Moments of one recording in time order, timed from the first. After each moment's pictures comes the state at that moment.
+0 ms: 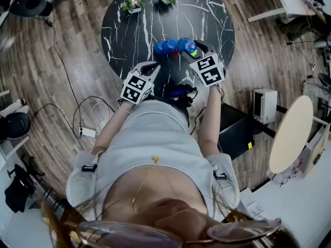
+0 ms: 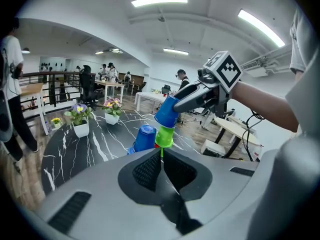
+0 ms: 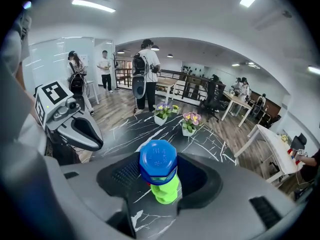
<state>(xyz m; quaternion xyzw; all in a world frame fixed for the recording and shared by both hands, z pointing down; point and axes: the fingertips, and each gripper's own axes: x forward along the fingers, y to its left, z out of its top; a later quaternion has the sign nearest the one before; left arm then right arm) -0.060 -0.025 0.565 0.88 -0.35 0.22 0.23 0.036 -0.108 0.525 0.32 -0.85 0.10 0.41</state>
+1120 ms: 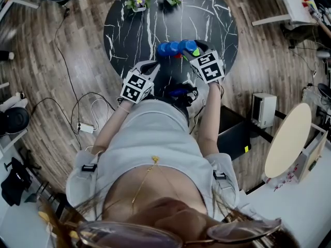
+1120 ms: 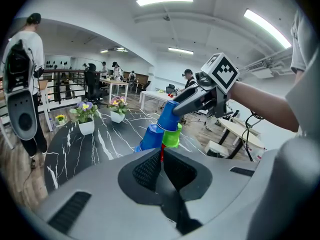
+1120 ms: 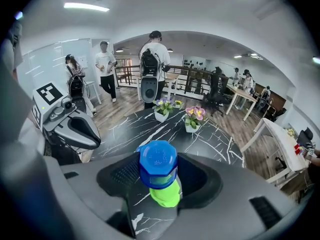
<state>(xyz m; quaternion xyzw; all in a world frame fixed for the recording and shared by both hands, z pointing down) -0.072 -0.038 0.573 0.87 -0.37 0.22 0.24 0.027 -0.129 0.548 0.30 -0.84 0.13 0.42</state>
